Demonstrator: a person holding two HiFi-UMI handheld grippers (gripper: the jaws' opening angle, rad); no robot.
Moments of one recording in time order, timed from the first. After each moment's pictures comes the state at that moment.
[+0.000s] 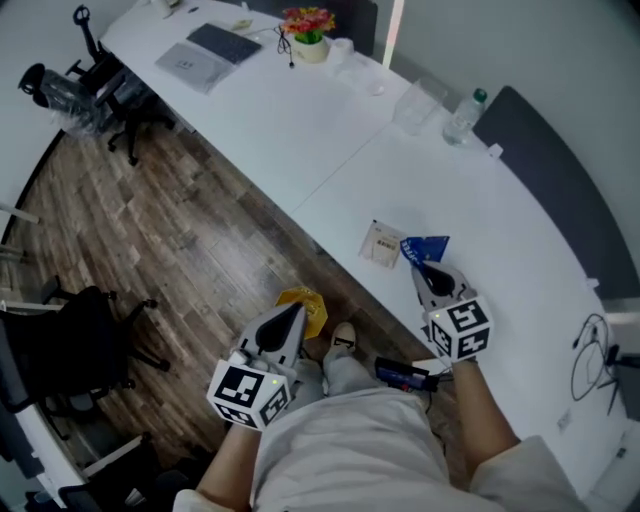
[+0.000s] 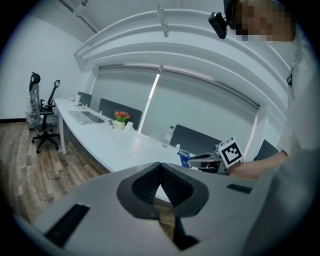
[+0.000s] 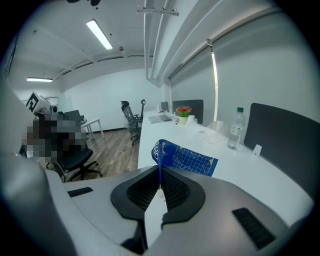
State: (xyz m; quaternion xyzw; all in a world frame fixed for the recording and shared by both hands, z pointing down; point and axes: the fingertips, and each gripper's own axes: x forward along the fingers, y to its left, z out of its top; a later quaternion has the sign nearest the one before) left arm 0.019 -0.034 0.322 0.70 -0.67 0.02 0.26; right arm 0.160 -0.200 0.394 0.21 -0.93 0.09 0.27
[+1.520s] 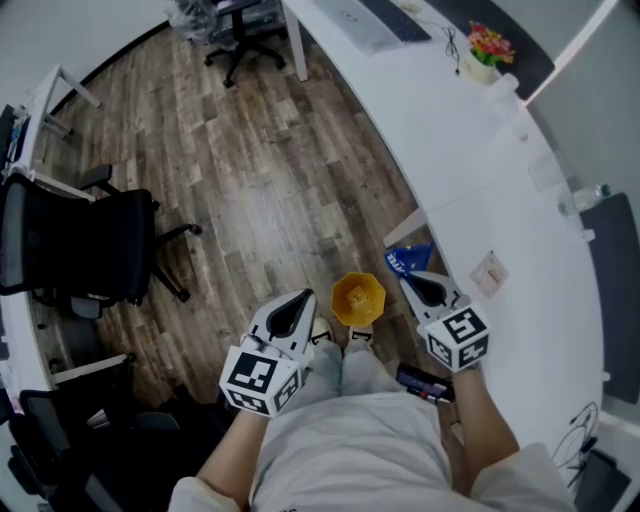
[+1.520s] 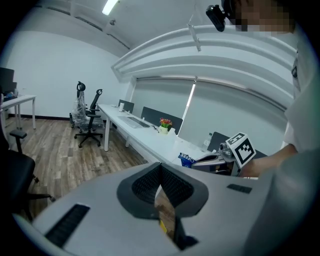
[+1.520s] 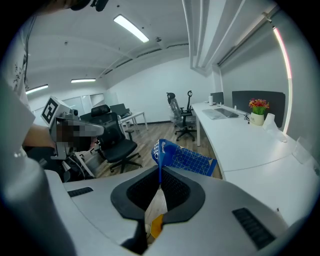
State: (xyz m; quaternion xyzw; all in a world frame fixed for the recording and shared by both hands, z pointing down) left arm -0.148 0.129 0.348 0.56 -0.79 -0.01 0.26; right arm -0.073 -0.016 0.411 -0.05 -0.95 0.07 0.29
